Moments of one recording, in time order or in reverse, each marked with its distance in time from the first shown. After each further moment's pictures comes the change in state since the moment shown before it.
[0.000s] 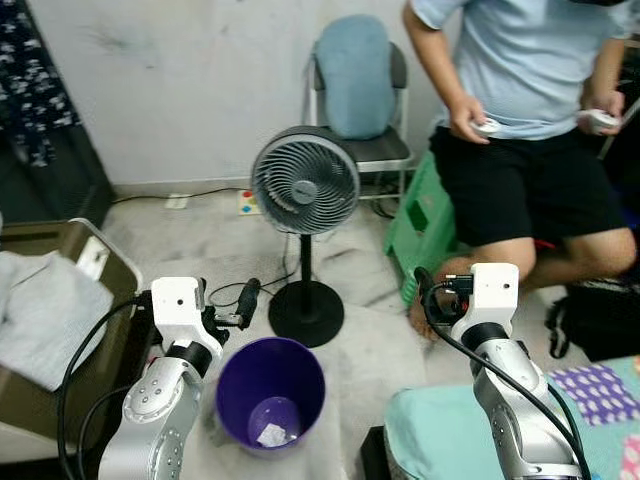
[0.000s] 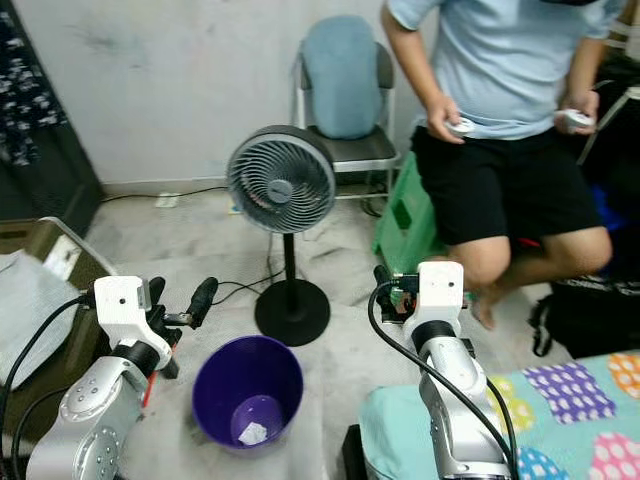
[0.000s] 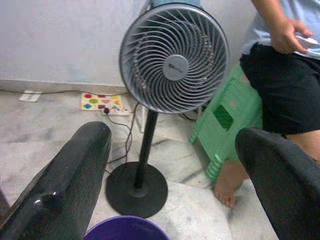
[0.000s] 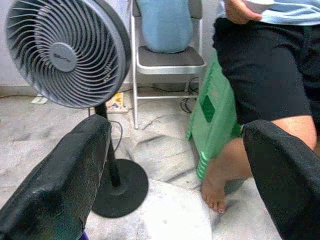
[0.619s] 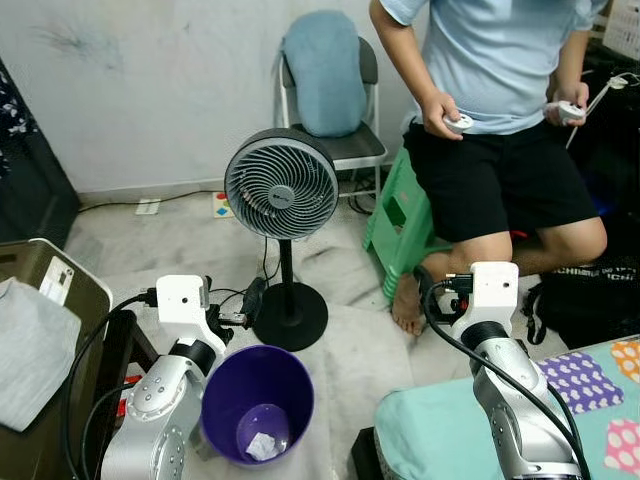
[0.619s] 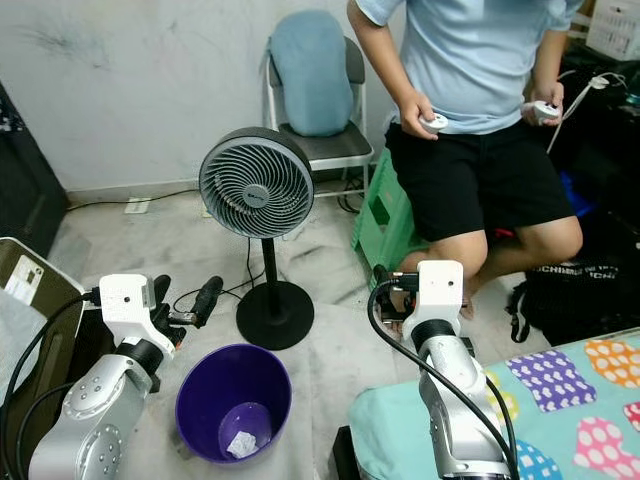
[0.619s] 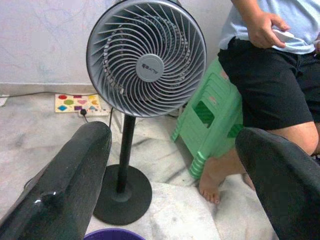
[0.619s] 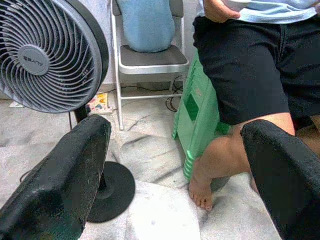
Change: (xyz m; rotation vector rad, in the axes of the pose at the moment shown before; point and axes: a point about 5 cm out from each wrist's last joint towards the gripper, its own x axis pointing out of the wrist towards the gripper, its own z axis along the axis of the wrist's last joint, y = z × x) left arm 0.002 -0.004 0.001 0.004 -0.004 -0.030; right arm 0.001 0.000 0.001 -0.002 -0.008 0.002
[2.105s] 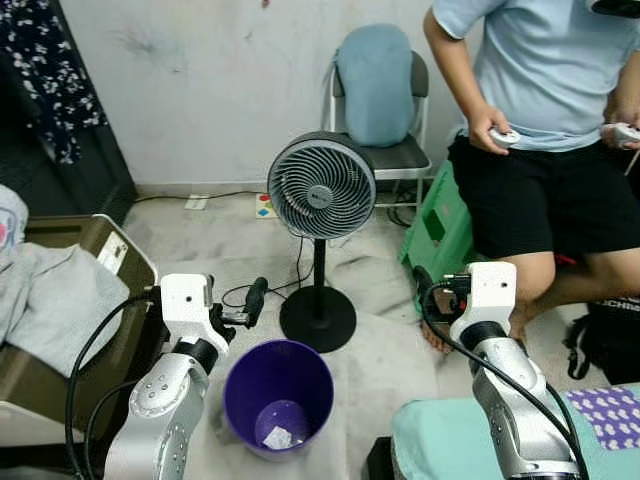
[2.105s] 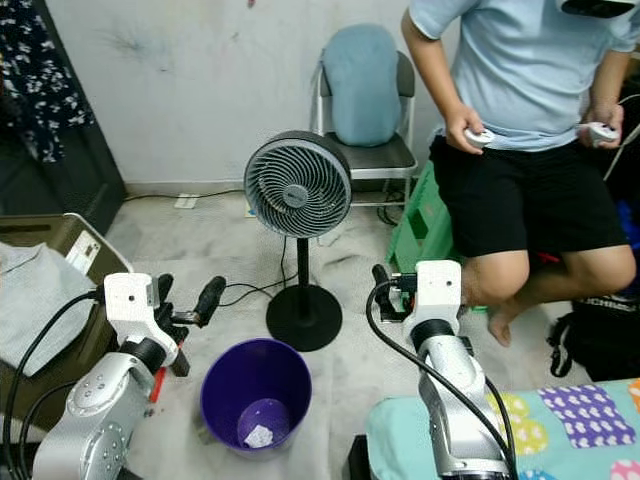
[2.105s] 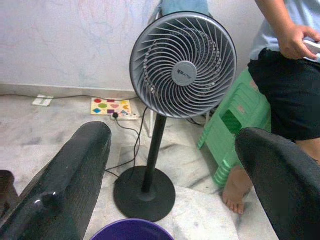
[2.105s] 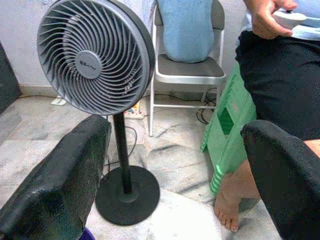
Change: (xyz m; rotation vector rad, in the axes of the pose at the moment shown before) left arm 0.002 -0.001 -0.002 0.013 0.009 -0.001; right arm 0.001 0.001 -0.001 -0.012 -0.005 0.012
